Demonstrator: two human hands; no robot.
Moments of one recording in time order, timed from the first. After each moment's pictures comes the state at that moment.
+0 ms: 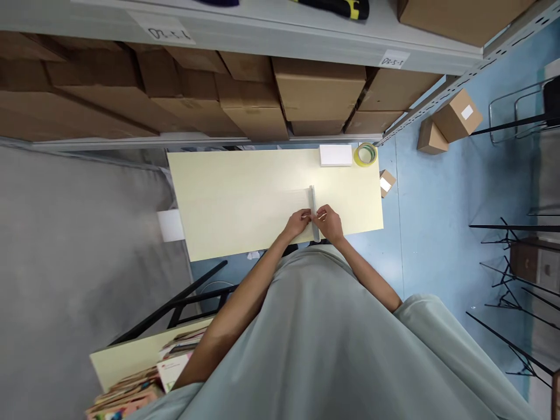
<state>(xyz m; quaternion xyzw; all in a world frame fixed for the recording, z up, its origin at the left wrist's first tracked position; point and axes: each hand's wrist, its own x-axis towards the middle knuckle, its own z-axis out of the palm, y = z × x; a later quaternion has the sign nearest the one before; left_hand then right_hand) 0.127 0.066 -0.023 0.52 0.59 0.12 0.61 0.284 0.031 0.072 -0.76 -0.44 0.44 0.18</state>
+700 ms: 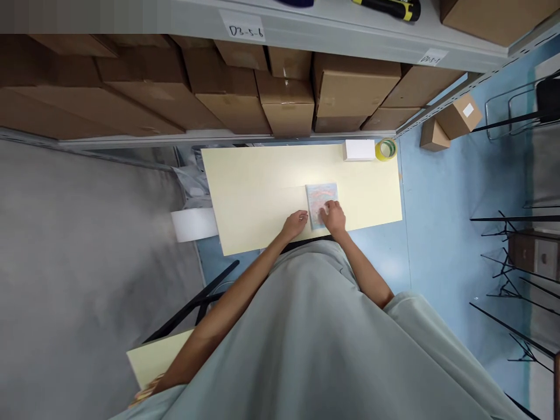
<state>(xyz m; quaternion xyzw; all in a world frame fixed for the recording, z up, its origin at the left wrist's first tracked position) -0.001 0.059 -0.036 0.50 0.60 0.07 0.62 0.188 0.029 0.017 -0.81 -0.49 0.32 0.05</state>
